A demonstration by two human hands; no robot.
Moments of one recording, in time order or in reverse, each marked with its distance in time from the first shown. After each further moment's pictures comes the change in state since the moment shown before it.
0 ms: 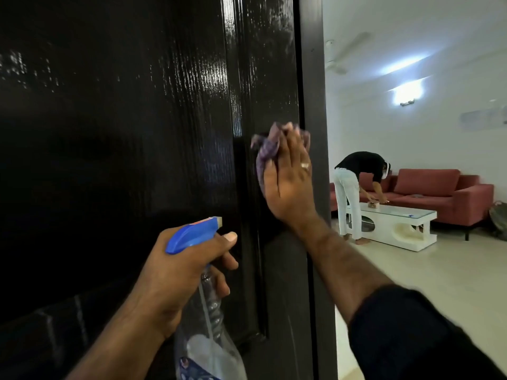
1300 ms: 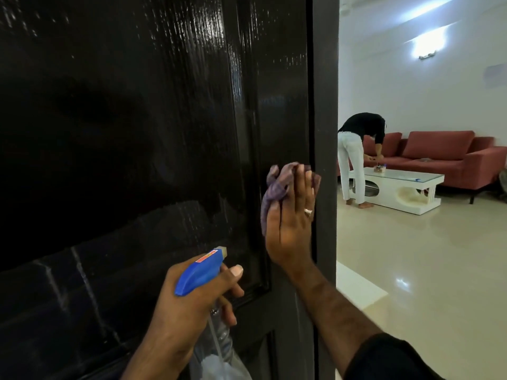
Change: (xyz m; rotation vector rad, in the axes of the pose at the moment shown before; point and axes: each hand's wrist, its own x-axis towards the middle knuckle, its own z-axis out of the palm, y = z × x) left_hand -0.048 -0.096 0.014 -0.058 -0.005 -0.095; right_hand -0.174 -0.009 0.023 0.142 -0.024 0.260
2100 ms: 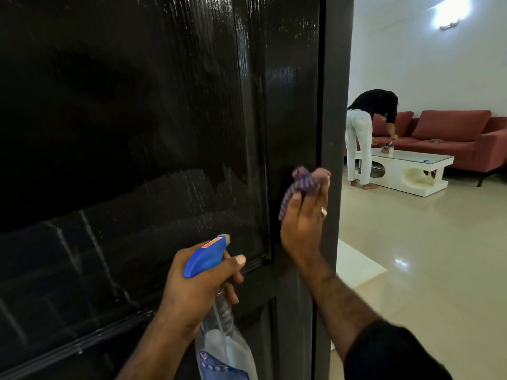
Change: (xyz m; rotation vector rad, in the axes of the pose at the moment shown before) left_hand -0.009 -0.032 -0.003 -0.006 0.055 -0.042; right_hand -0.038 0.016 -0.006 0.179 -0.020 0.322
